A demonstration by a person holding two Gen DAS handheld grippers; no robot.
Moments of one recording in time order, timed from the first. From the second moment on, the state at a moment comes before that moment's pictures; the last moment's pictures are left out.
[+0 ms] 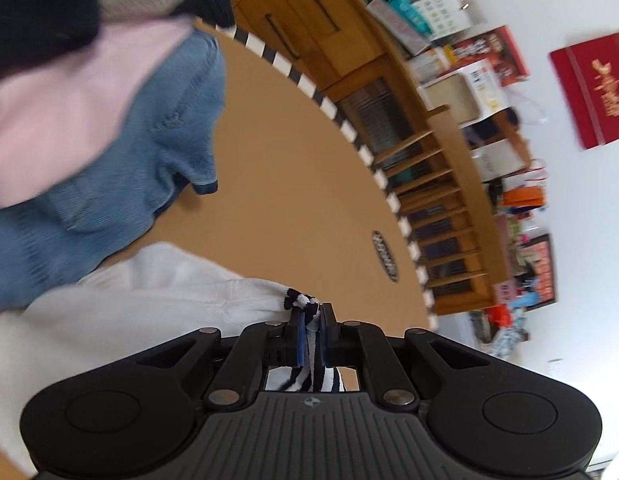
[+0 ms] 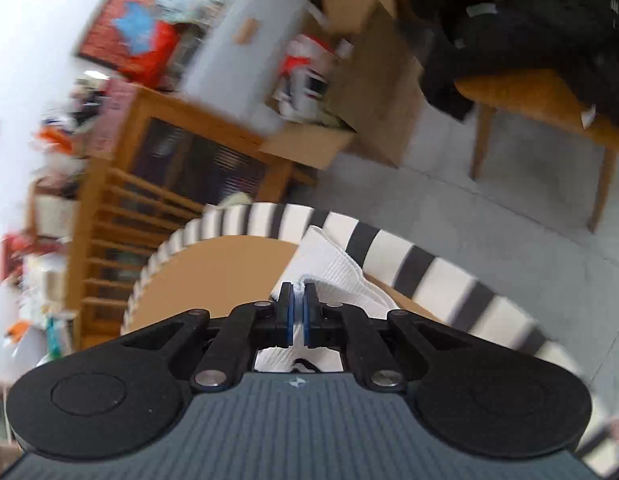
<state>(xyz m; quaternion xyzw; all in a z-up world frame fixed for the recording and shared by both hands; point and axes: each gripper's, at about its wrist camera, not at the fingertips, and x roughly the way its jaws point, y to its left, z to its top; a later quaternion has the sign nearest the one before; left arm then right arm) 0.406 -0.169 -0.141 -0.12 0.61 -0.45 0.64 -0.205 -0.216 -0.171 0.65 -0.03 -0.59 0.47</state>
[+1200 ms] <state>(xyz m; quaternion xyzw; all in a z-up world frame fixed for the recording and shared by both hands) 0.320 -0.145 -0.146 0.00 0.47 -0.55 0.69 -0.098 -0.266 -0.186 0.40 0.27 -0.51 0.71</state>
